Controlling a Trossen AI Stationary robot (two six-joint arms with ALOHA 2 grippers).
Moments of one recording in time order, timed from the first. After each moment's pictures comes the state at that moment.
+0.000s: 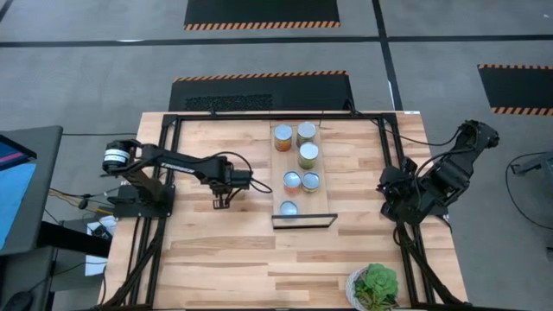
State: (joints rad) left arm 0.06 1.63 0.94 -0.92 -0.25 -0.06; right arm 0.75 0.97 1.13 -1.56 0.55 1.15
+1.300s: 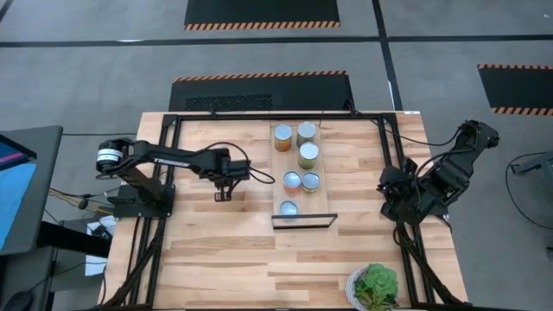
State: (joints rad) left arm 0.12 1.56 0.95 -0.88 -0.29 0.05; right arm 0.75 0.97 1.13 -1.56 0.55 1.15
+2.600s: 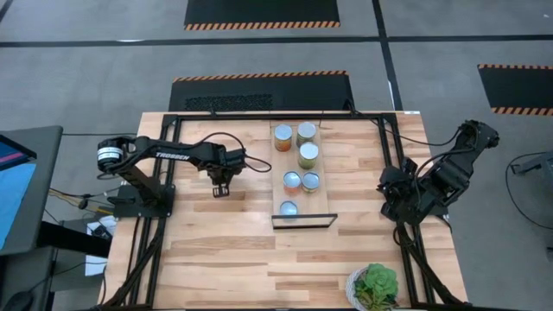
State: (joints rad) left arm 0.26 1.57 0.87 -0.81 -0.15 0.09; right arm 0.75 0.97 1.13 -1.56 0.55 1.15
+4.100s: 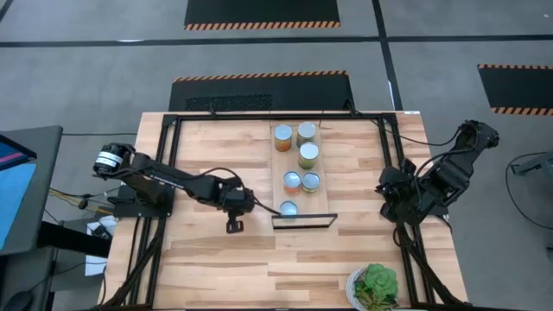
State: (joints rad) left arm -0.18 1.57 0.93 -0.58 -0.11 -0.27; right arm 0.75 0.97 1.13 -1.53 0.55 1.14
